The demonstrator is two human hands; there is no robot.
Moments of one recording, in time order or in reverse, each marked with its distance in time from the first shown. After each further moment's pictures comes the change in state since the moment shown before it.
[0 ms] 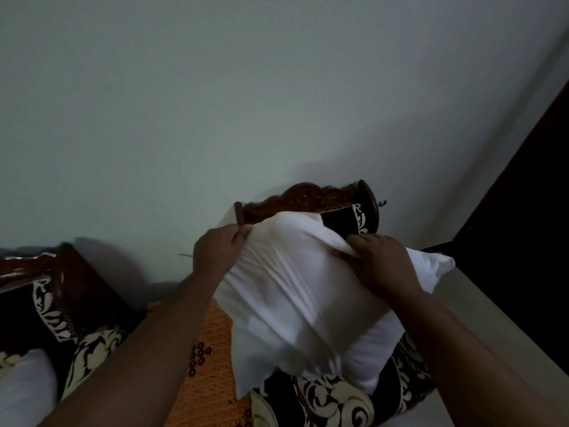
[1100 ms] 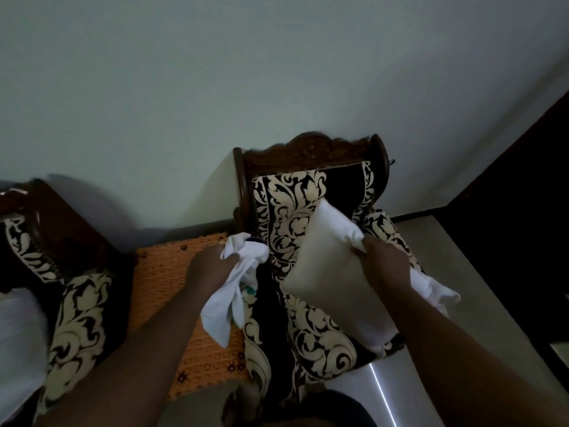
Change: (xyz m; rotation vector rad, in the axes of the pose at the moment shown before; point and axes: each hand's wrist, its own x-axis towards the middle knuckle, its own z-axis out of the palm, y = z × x) left_hand -0.085 -0.088 0.083 -0.322 -0.496 -0.340; right_hand -0.055 0.019 0.120 -0.144 -0.321 0.414
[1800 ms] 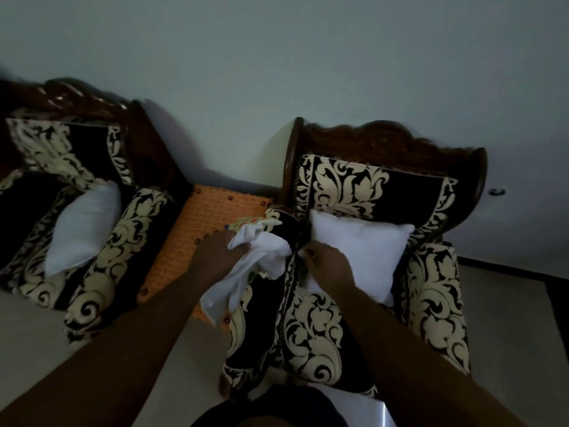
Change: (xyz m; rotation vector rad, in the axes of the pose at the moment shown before) left_hand -0.051 0.069 0.071 -0.066 0.224 -0.288; right_hand 0.060 -0.037 0.101 0.555 -0.469 -0.563
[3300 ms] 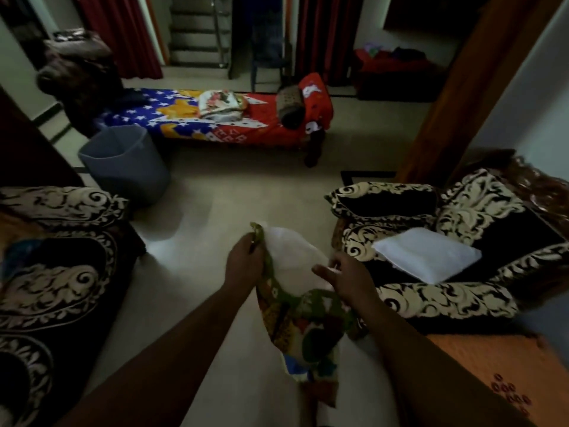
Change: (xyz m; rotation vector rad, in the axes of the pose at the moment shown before) left_hand -0.578 -0.420 -0.208 -0.637 1.400 -0.841; right_hand -0.235 -0.634 0.367 0.003 -0.740 -0.872
